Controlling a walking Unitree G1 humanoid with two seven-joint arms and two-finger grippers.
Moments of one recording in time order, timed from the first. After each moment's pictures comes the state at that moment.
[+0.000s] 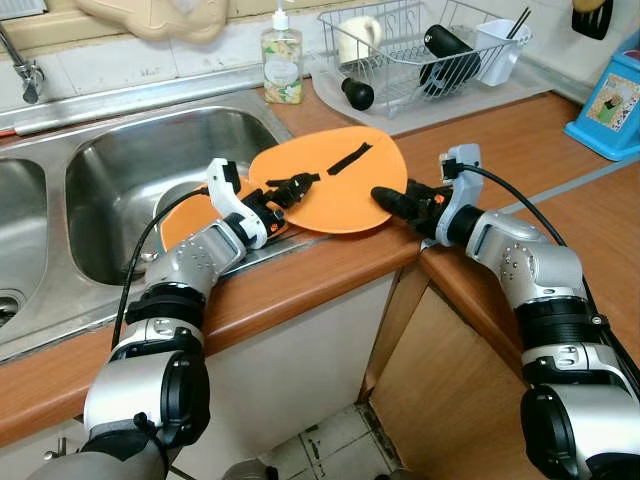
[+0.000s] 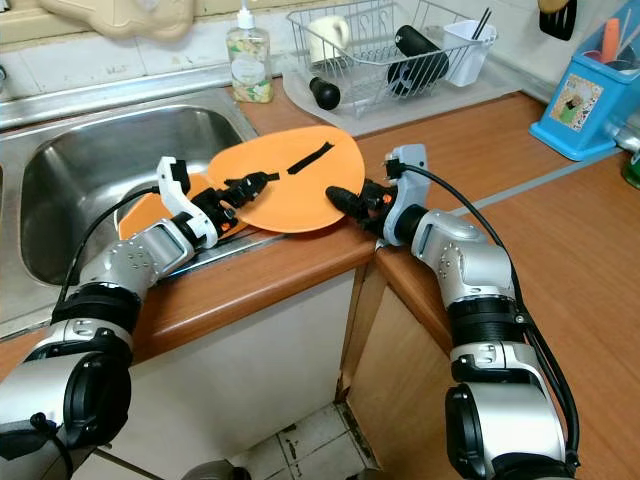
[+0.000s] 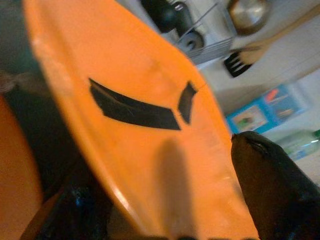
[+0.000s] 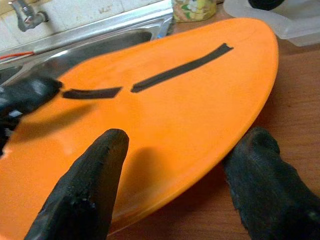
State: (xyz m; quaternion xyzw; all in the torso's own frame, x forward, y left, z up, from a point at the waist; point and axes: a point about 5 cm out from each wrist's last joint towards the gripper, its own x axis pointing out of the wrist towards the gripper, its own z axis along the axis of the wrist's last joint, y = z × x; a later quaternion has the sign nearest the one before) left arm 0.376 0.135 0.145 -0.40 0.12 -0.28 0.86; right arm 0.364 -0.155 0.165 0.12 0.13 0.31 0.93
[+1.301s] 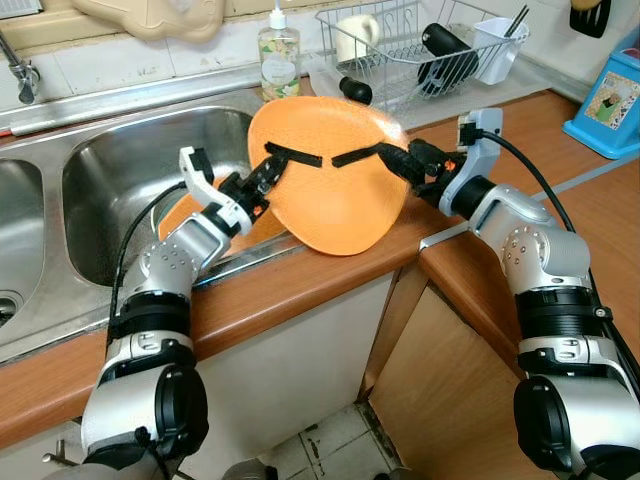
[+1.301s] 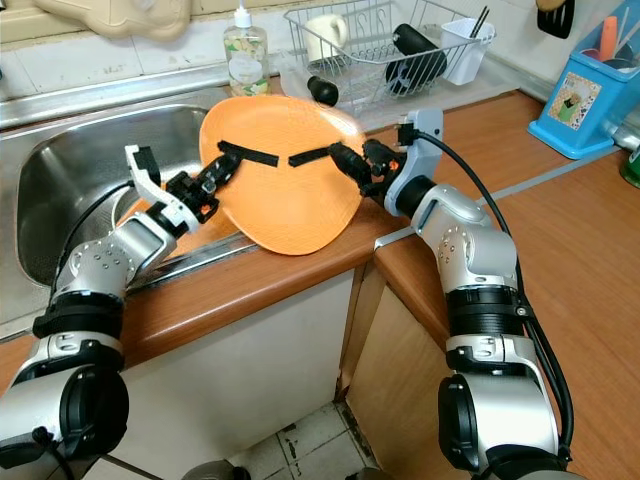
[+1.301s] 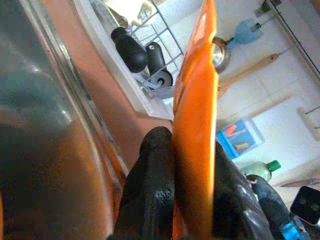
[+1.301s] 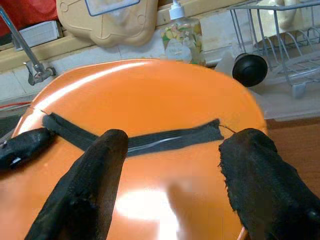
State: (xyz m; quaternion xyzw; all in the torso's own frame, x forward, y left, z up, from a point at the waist) left arm 0.369 0.152 0.163 -0.46 0.07 -0.27 0.84; right arm 0.370 -0.150 0.203 0.13 0.04 0.30 0.94
